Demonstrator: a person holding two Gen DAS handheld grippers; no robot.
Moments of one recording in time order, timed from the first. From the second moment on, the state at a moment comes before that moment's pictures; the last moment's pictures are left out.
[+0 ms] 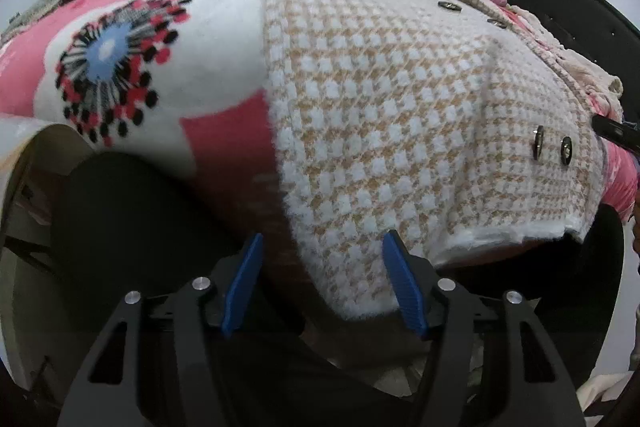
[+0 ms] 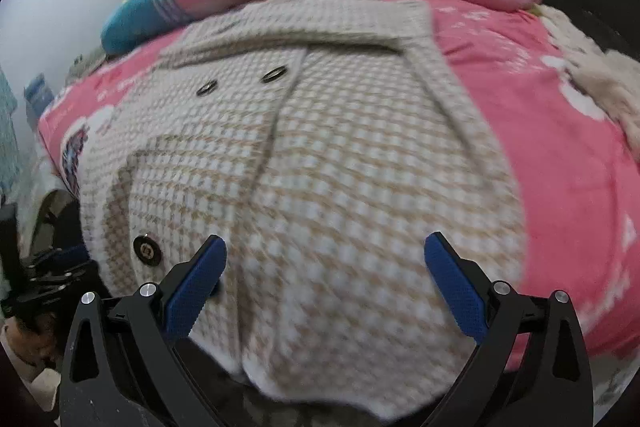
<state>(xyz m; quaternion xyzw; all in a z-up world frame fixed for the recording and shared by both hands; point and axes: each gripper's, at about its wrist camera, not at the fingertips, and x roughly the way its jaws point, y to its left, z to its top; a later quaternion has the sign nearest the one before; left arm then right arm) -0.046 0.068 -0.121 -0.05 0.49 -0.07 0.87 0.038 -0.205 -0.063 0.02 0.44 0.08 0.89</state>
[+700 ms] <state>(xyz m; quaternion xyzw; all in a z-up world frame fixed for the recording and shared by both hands) -0.006 0.037 -0.136 -0.07 0.52 -0.07 0.85 0.002 -0.299 -0.135 0.25 0.53 0.07 0.81</state>
